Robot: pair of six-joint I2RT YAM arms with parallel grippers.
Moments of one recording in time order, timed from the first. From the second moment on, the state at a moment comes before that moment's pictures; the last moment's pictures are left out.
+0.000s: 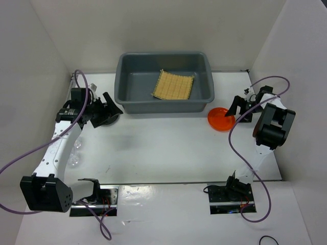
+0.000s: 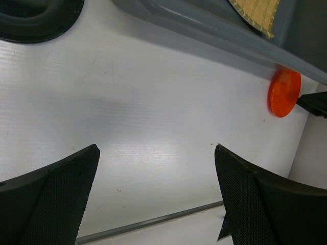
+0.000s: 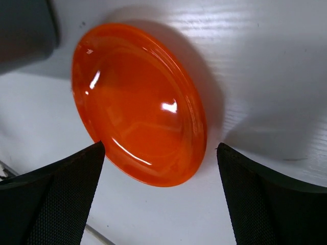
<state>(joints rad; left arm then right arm) -0.02 1.21 1.13 -0.72 0.29 -0.57 -0.43 2.03 1.48 -0.76 -0.62 -0.14</state>
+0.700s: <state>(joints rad) -0.02 1.10 1.04 -0.76 0.35 -0.61 -0.46 2.14 1.39 -0.67 -0.82 -0.11</state>
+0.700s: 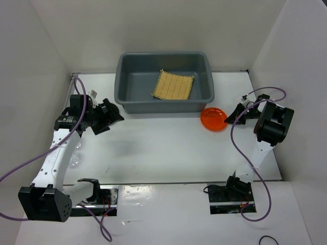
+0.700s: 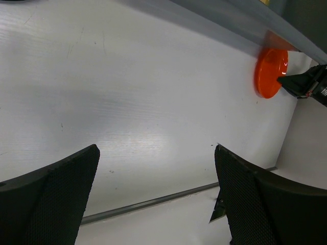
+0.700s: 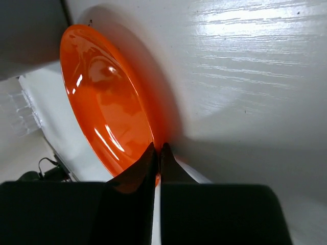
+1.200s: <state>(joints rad) -0.02 1.13 1.04 -0.75 0.38 -0.61 -0.56 1.94 1.57 -0.88 -0.70 -0.46</state>
